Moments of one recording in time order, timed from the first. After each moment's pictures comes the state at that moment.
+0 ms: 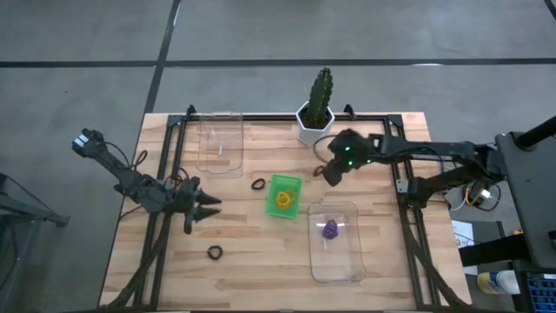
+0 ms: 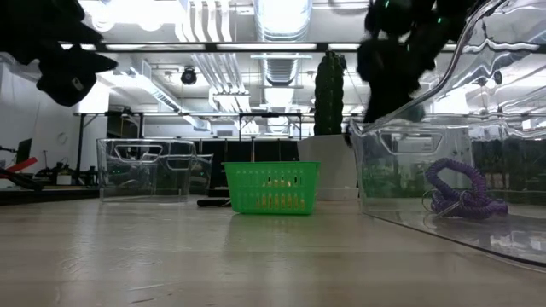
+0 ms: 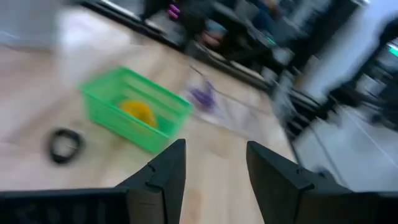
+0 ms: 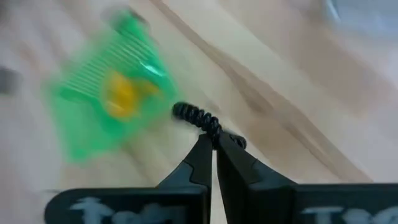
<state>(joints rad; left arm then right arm) -0.64 0.43 0.26 -0.05 -0.60 -0.63 -0.29 1.26 0.84 -0.50 -0.10 0.56</state>
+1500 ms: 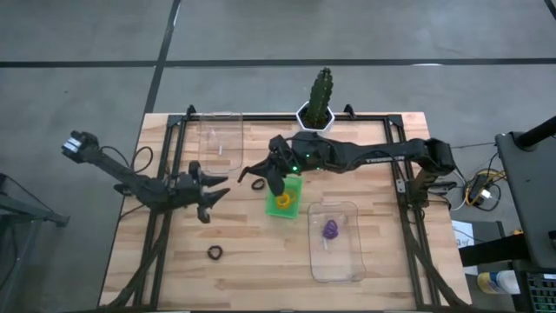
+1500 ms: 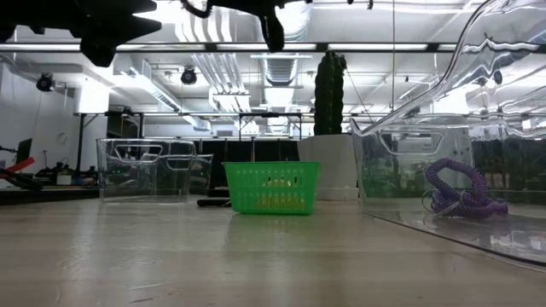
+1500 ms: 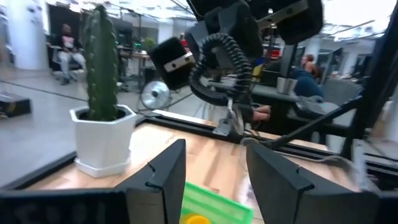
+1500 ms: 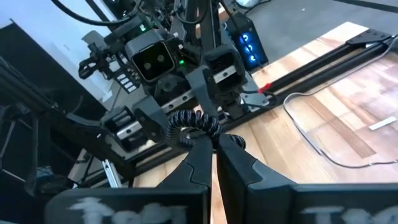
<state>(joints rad) -0.51 0.67 0.27 0.54 -0.80 -0.09 -0.04 1.75 1.45 0.06 -0.11 0.56</state>
